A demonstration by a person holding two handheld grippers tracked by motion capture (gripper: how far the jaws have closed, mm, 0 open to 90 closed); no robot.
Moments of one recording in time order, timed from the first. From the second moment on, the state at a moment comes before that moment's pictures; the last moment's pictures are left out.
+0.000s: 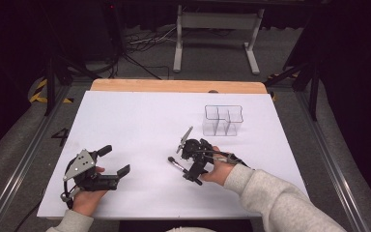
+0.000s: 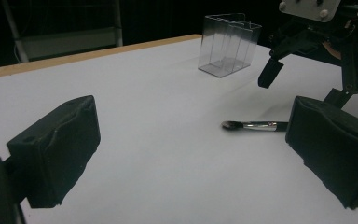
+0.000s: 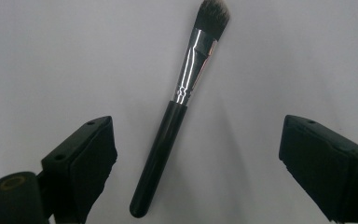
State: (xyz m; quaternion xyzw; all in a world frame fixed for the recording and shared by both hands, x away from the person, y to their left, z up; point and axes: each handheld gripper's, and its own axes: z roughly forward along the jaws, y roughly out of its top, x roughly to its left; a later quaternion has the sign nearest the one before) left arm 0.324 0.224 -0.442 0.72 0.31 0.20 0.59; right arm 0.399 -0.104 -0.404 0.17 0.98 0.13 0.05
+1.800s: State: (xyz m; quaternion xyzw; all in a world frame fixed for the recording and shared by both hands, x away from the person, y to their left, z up) left arm 0.325 0.226 -0.441 0.72 0.31 0.20 0.59; right arm 0.400 -0.090 -0.423 0.18 0.98 0.11 0.05
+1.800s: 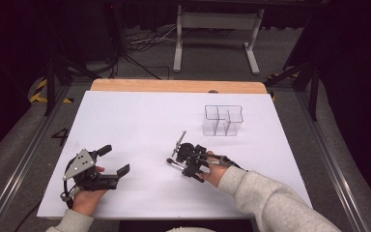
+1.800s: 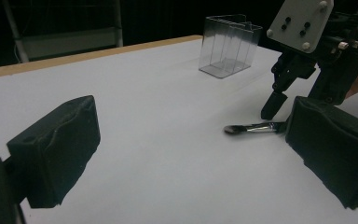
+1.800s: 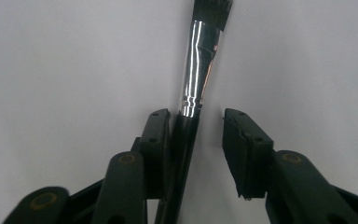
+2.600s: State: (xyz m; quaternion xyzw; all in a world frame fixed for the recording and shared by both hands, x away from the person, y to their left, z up) left arm 0.325 0.226 -0.441 0.72 0.31 0.20 0.59; right arm 0.397 -0.089 -0.419 0.17 0.98 0.11 0.03
